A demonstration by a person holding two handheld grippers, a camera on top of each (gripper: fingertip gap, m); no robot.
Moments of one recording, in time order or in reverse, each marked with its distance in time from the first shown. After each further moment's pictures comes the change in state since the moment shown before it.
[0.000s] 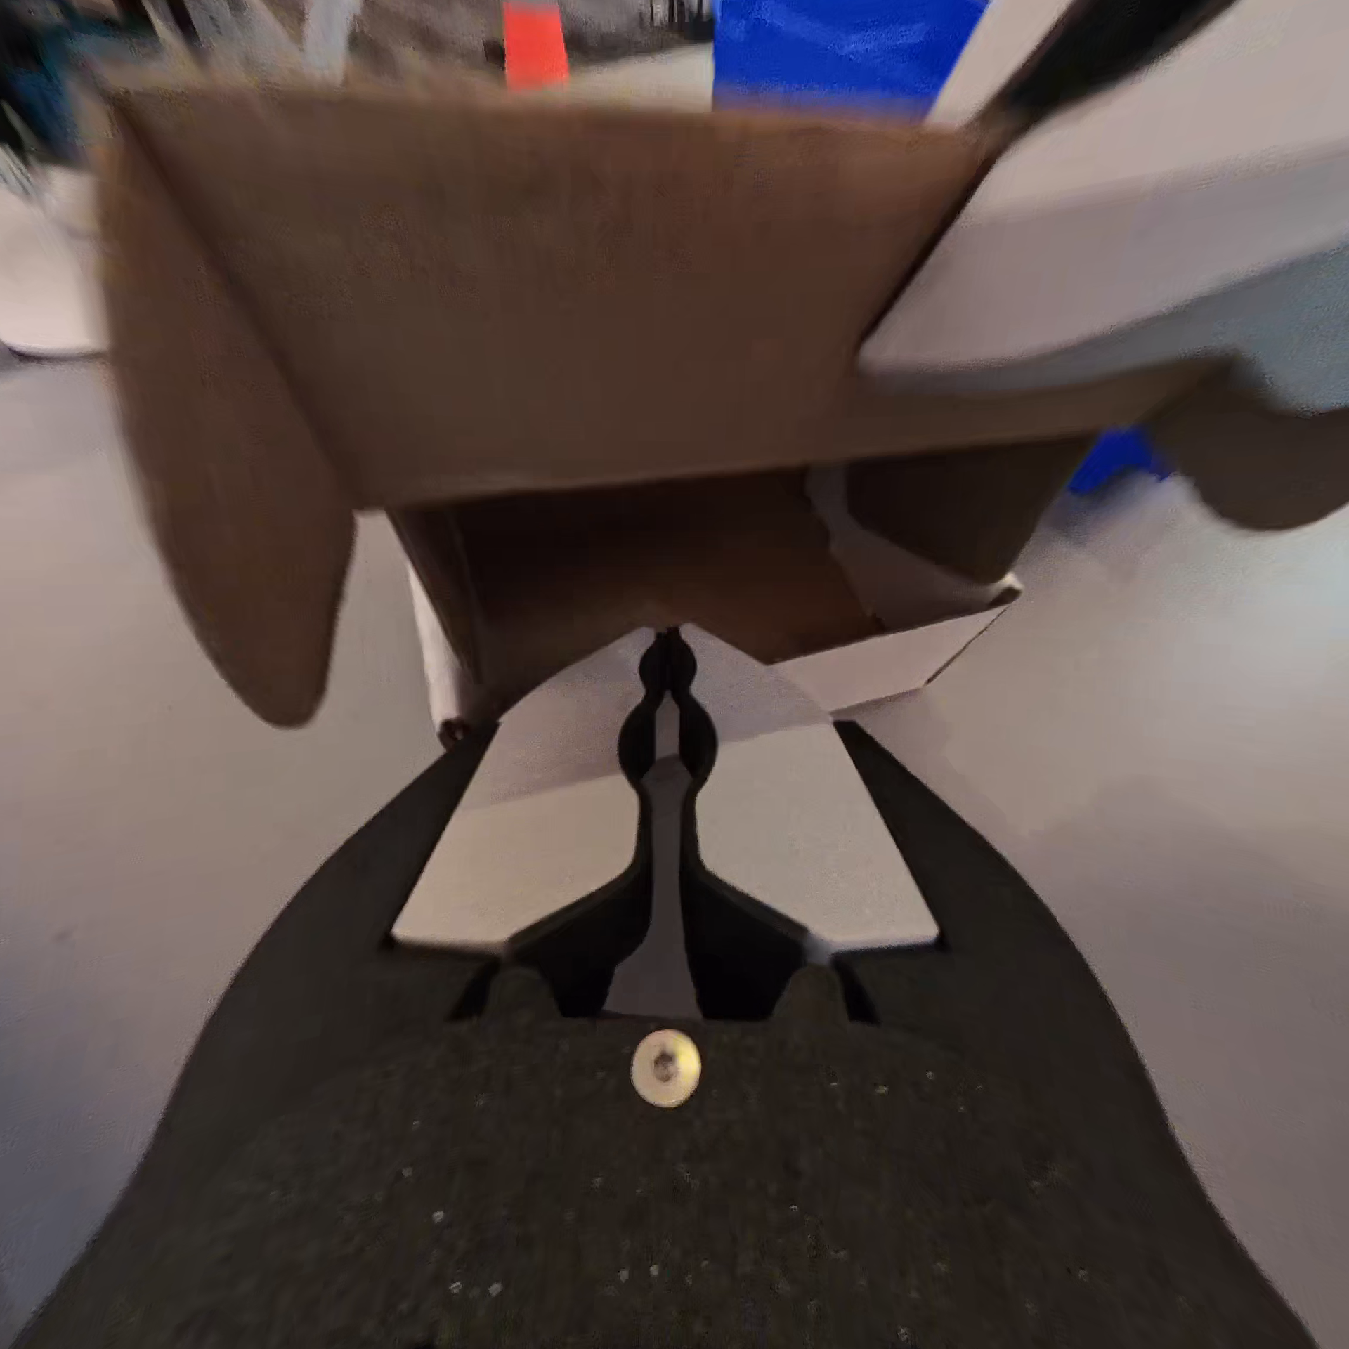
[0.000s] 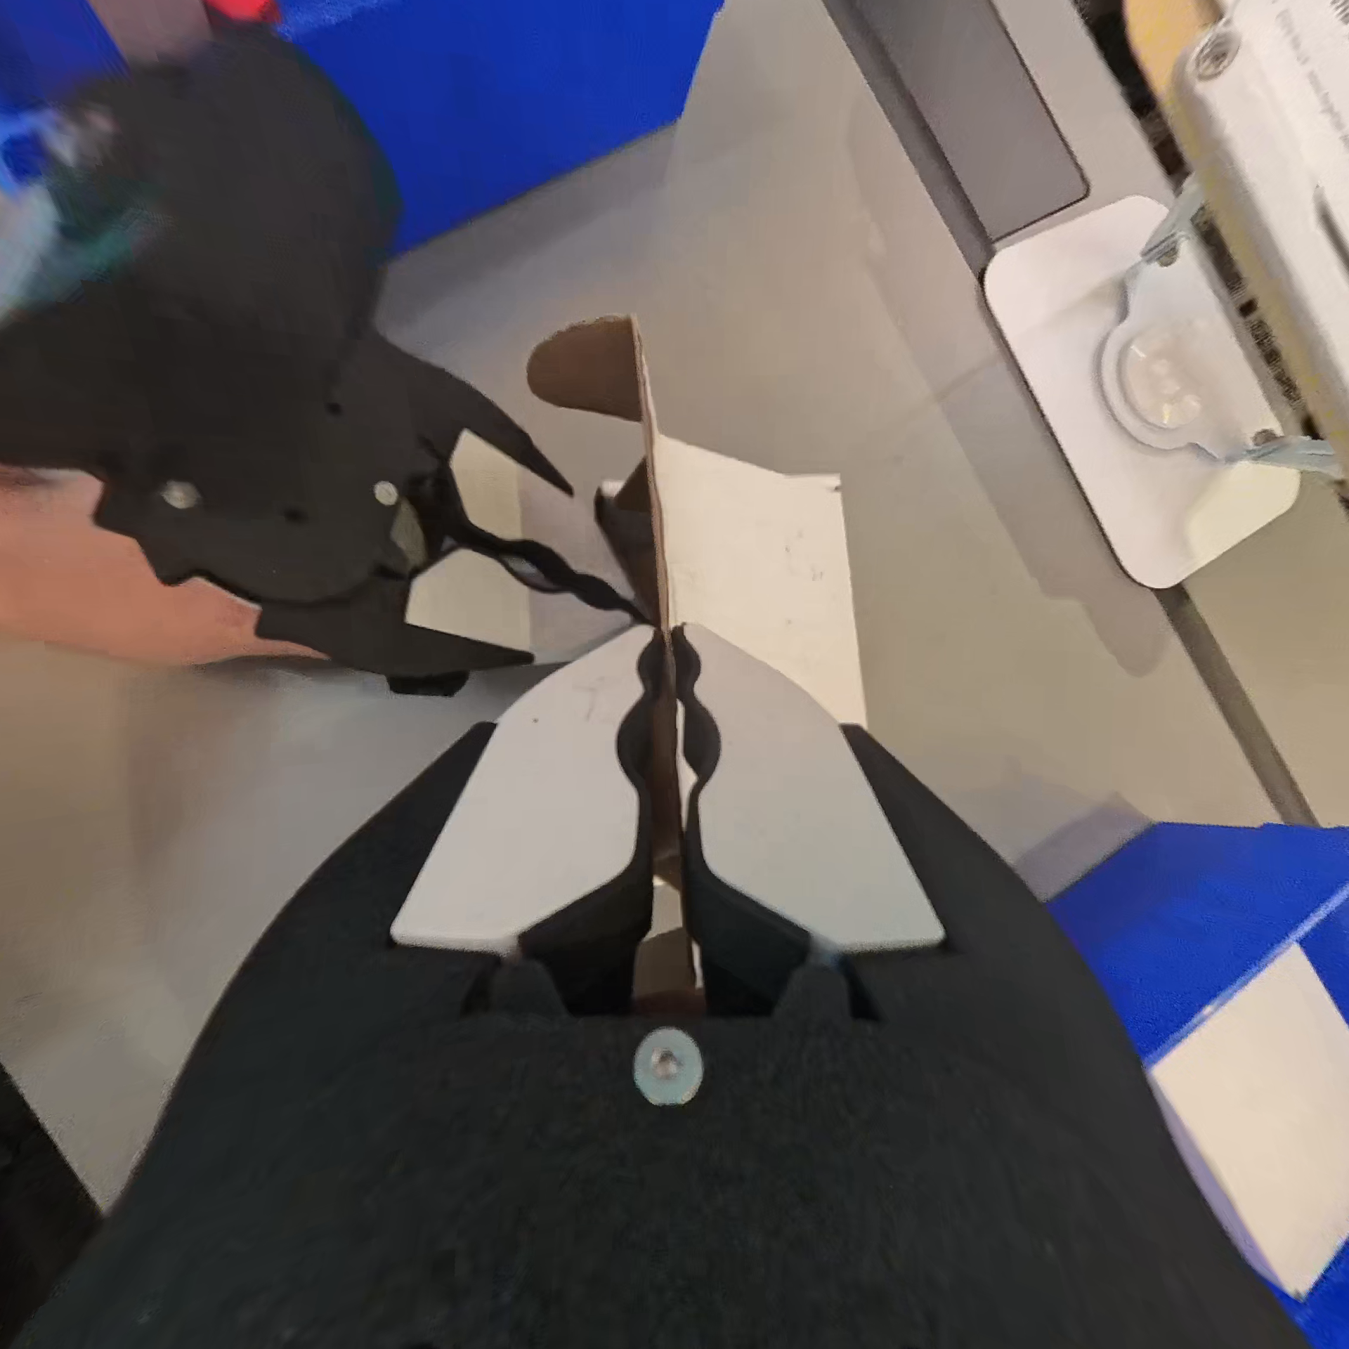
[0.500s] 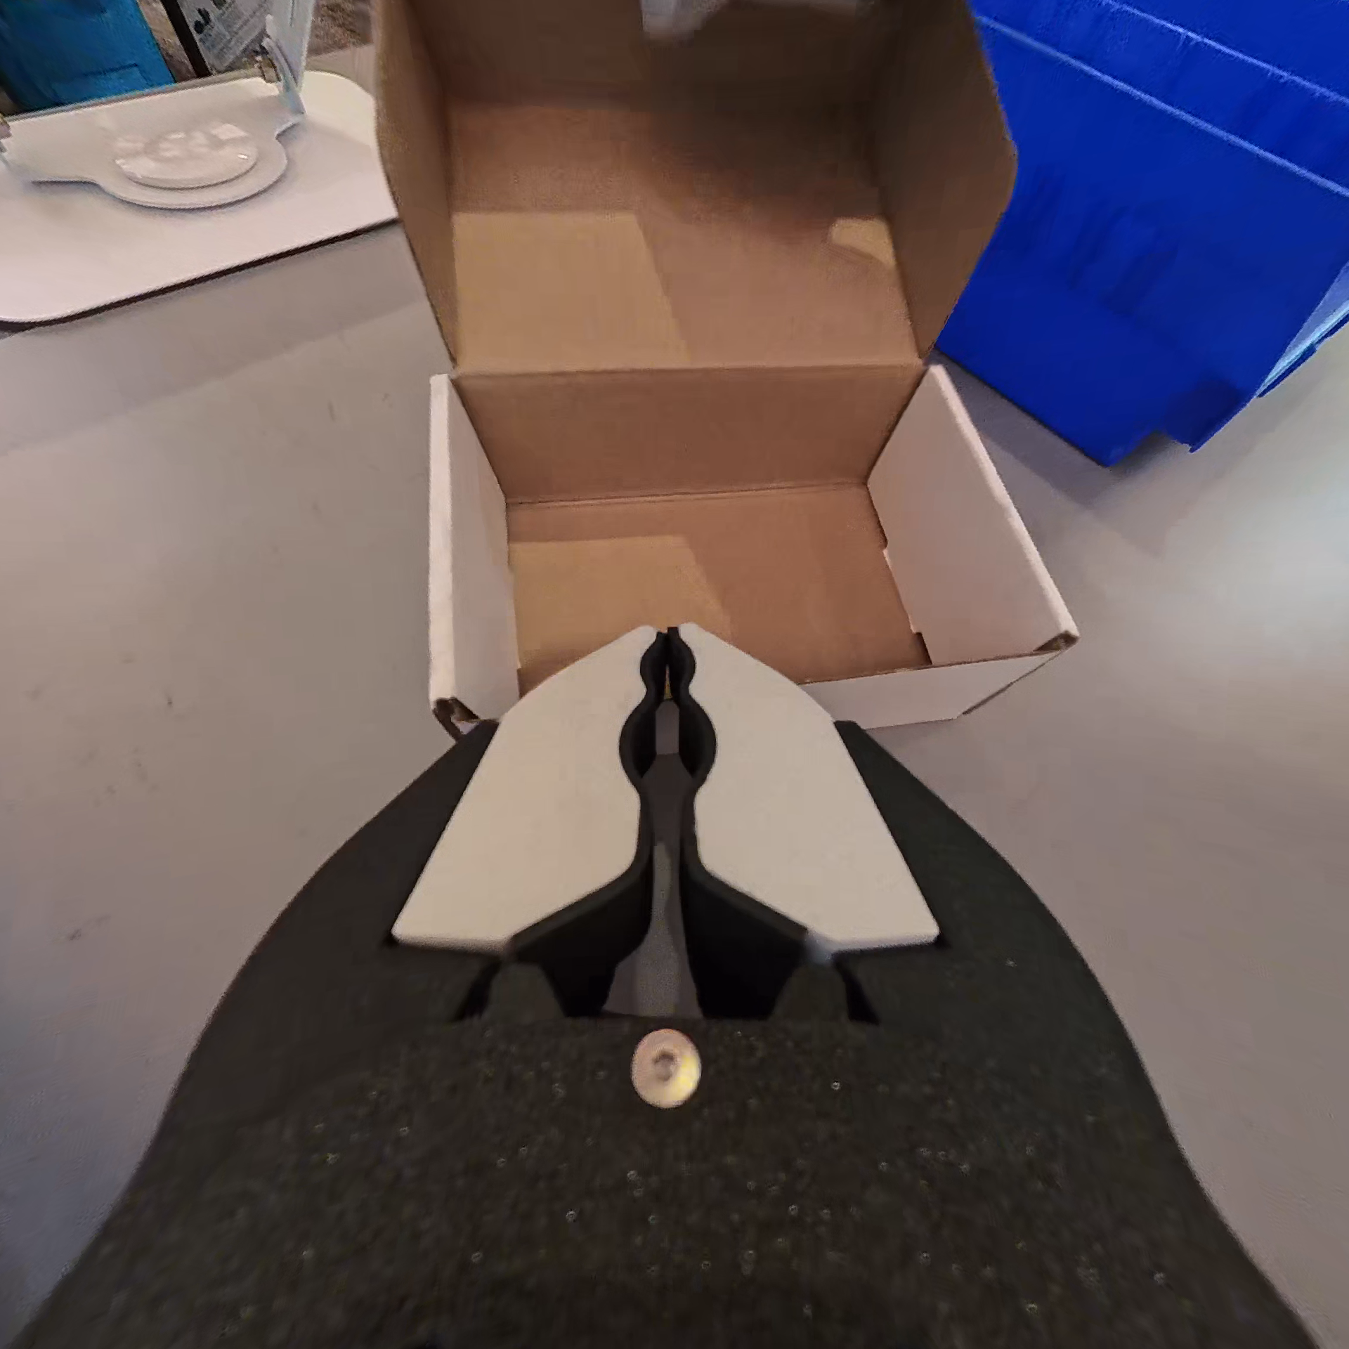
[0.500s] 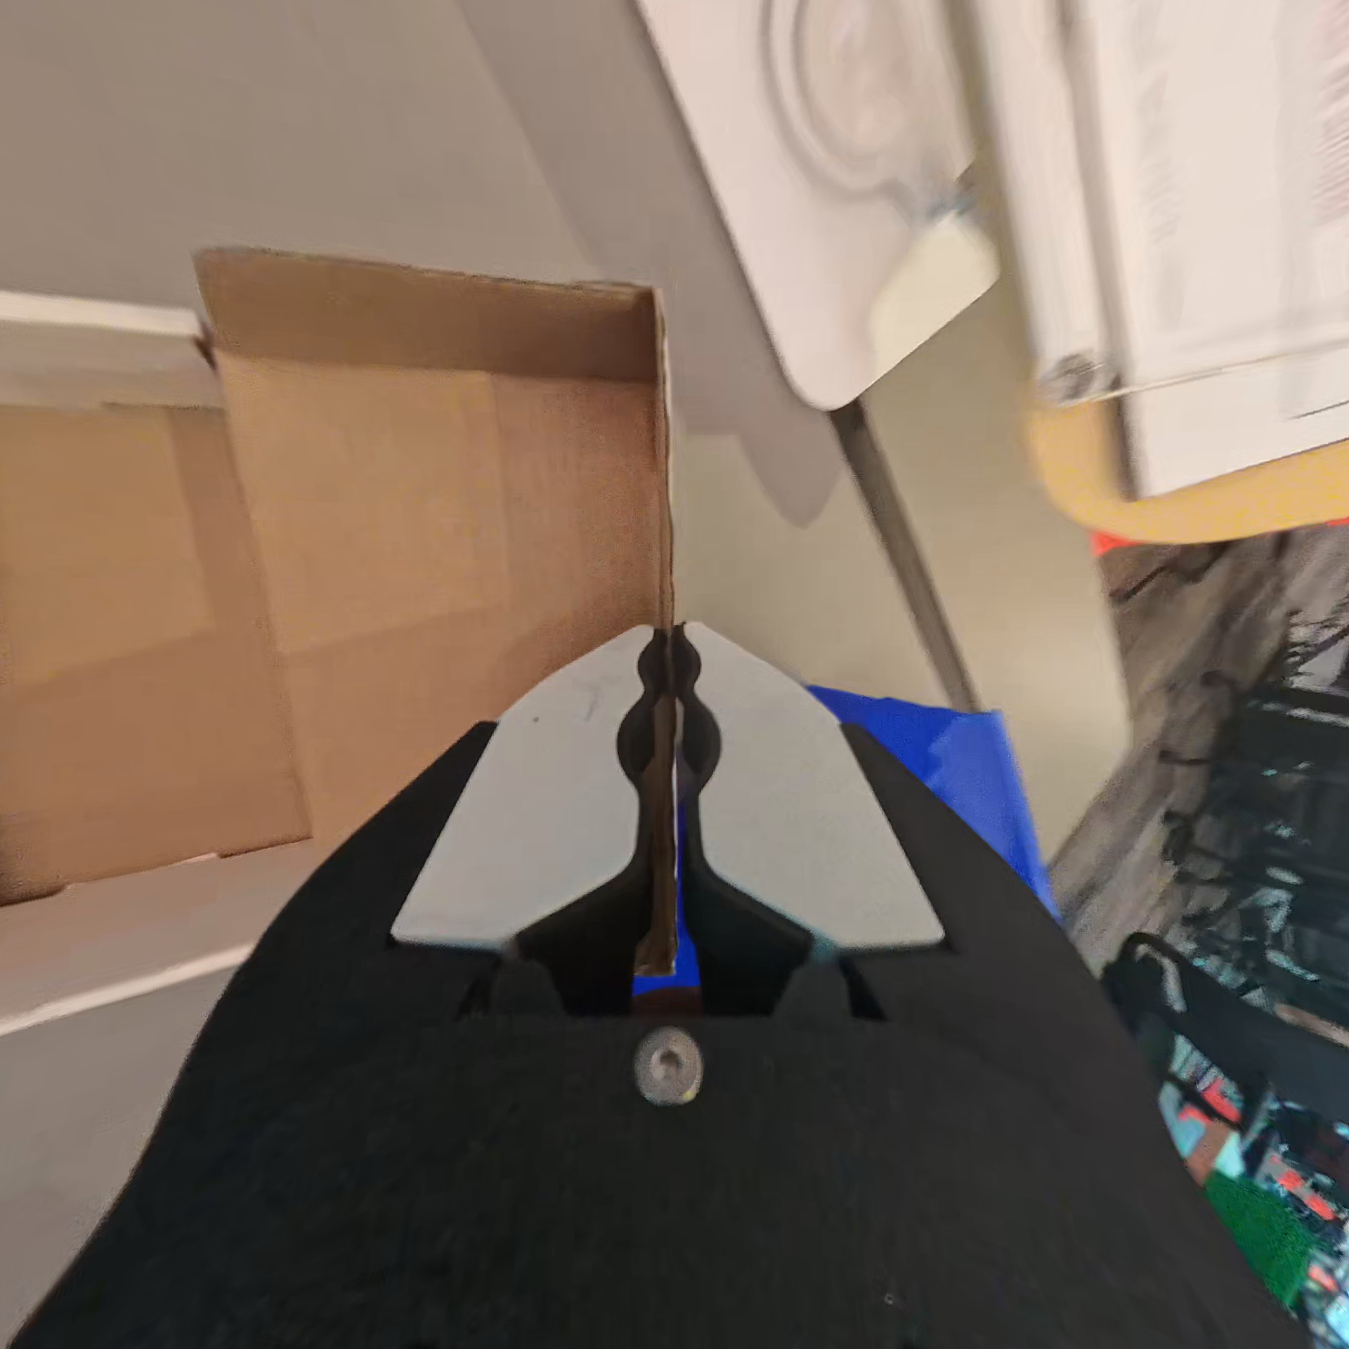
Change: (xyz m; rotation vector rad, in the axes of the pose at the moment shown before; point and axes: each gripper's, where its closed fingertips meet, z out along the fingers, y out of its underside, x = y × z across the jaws) left arm -0.004 0.005 0.003 -0.041 0.001 0.012; right arm 0.172 0.051 0.049 -0.397 0.294 -0.075
